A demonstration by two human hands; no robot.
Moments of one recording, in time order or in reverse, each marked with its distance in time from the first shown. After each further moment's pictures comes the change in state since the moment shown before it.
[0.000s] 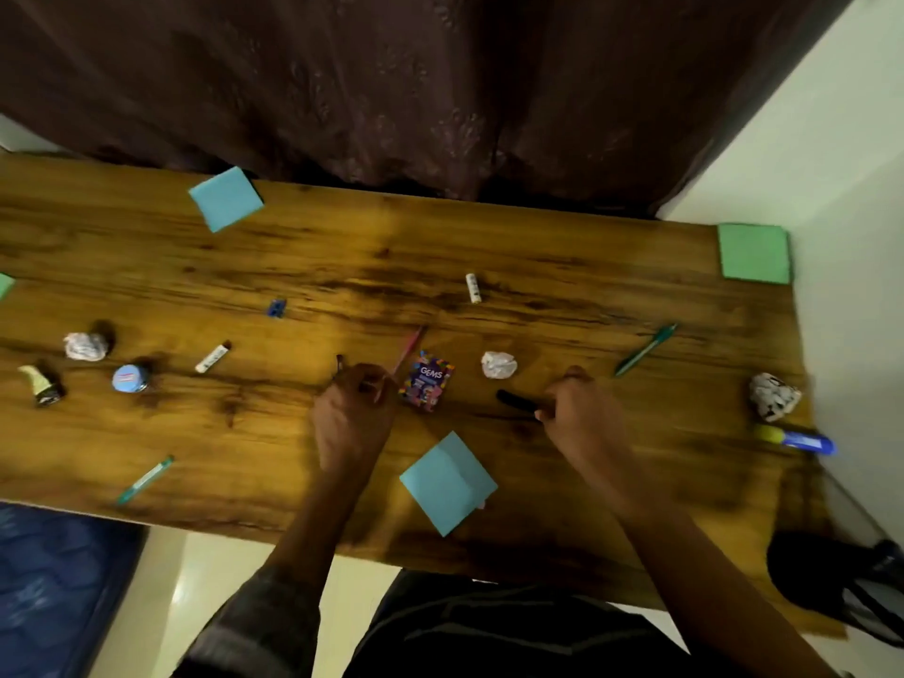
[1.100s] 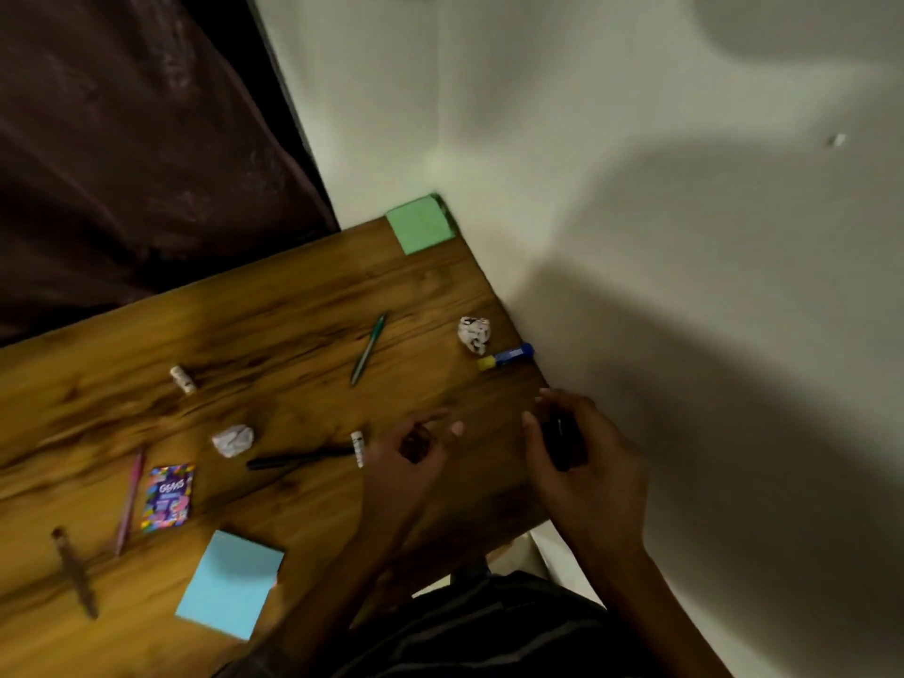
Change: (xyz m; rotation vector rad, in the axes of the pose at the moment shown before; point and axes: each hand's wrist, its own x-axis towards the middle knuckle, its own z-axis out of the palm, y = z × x) left_hand -0.187 0.240 0.132 -0.498 -0.767 0.215; right_hand -0.212 0.196 -0.066 0.775 0.797 0.451
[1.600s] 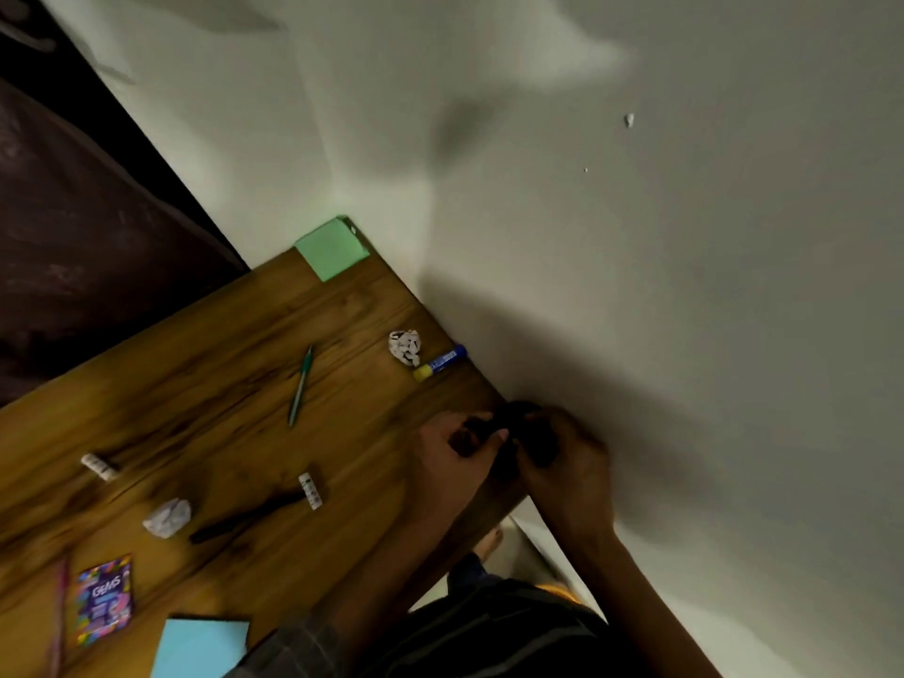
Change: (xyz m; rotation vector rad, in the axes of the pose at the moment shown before) left_hand 0.006 0.015 0.091 0.135 -0.270 0.162; right_hand -0.008 0.076 0.003 -0.179 0.052 0.216
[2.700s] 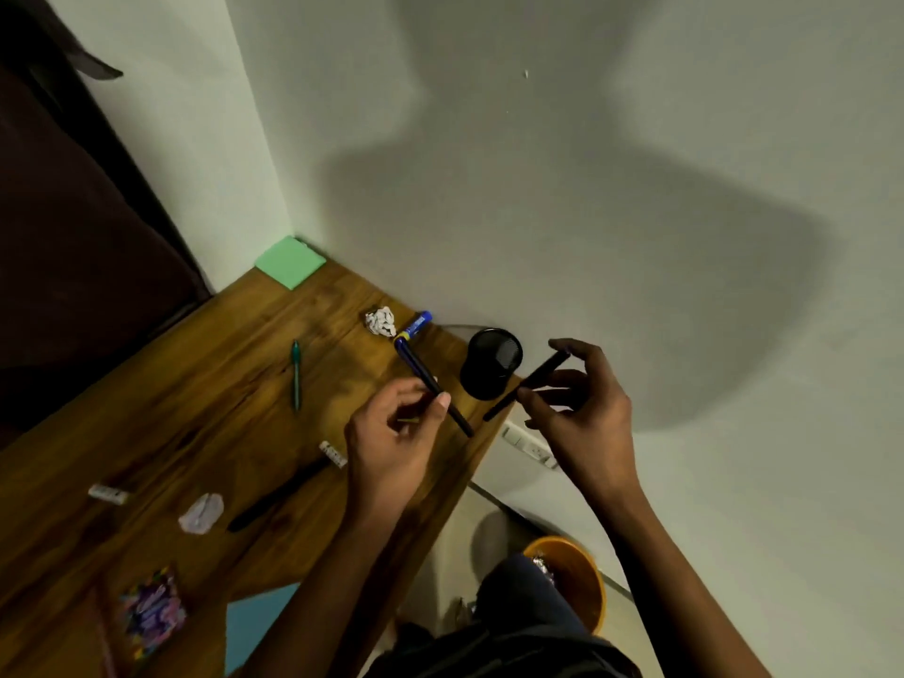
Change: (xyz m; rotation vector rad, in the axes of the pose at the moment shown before) left_hand -0.088 0.005 -0.134 -0.208 -0.101 0.190; right_hand -0.148 -0.089 -0.044 0.456 0.302 0.108
